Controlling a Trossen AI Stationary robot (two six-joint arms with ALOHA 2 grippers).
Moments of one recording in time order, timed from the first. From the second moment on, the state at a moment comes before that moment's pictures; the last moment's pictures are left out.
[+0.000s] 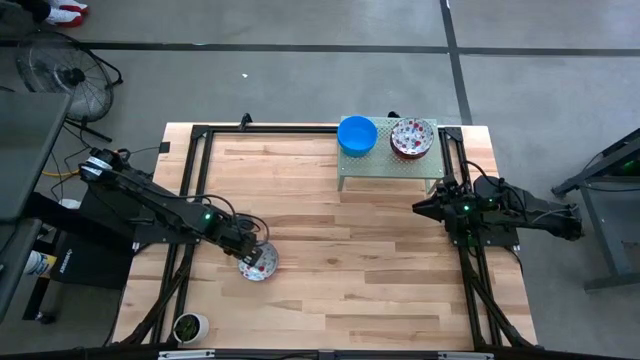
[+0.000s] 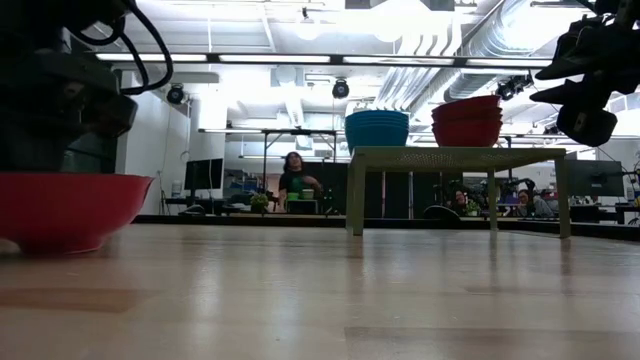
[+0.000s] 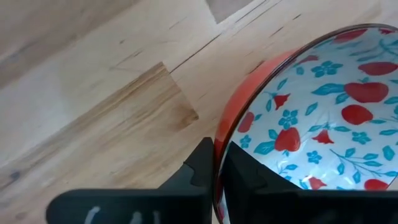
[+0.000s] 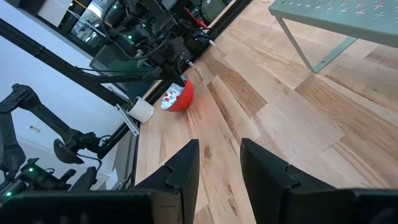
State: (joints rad) left arm -0.40 1.21 0.61 -0.63 -0.01 -1.42; right arm -0.11 0.03 0.27 -0.49 -0.12 0.79
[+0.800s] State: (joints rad) left arm -0.40 1.21 0.61 -0.31 -0.41 -1.22; right arm -0.11 0.03 0.27 -0.49 -0.17 0.92
